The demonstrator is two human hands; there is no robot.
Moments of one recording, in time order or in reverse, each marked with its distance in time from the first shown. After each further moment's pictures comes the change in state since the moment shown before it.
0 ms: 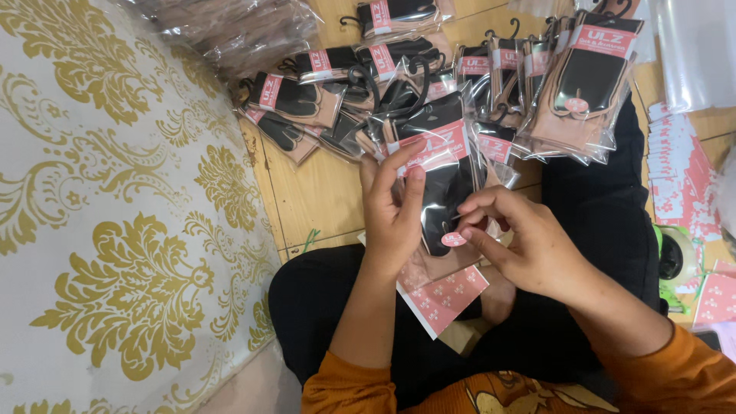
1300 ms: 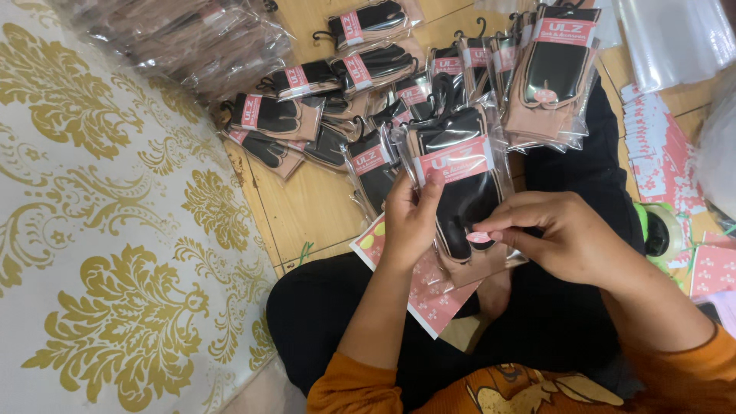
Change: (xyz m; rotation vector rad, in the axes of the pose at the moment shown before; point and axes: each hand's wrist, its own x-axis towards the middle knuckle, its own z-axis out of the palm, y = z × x) left_hand -0.012 -0.015 0.037 -0.203 -0.178 -0.383; right_hand -0.016 0.007 -0.053 -0.055 -0.184 0.082
